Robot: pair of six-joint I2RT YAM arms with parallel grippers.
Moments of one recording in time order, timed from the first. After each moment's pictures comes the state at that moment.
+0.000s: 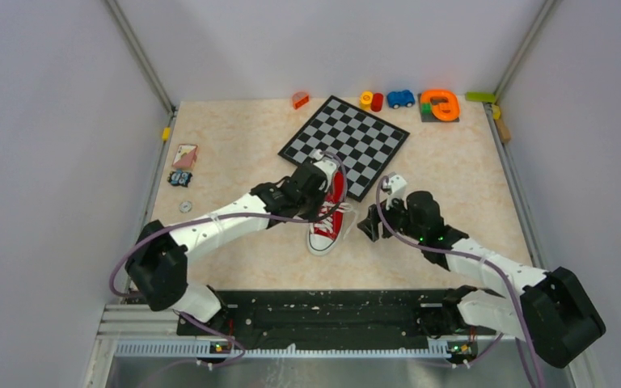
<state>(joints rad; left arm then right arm) -0.83 1.51 1.10 -0.45 -0.16 -0.23 0.54 1.07 0.41 0.18 -0.22 0.18</state>
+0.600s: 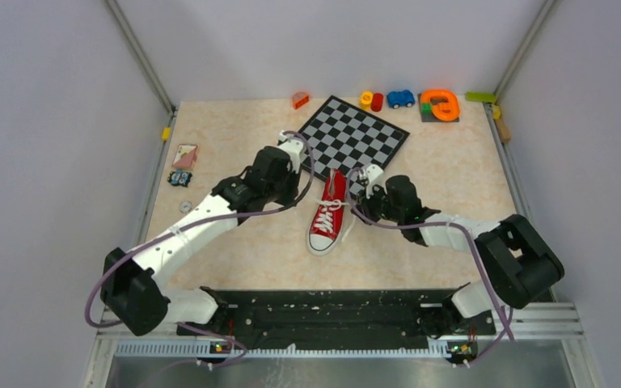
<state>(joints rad) -0.66 1.32 1.09 -0.49 -0.09 -0.23 0.55 1.44 0.55 0.38 -0.28 0.00</state>
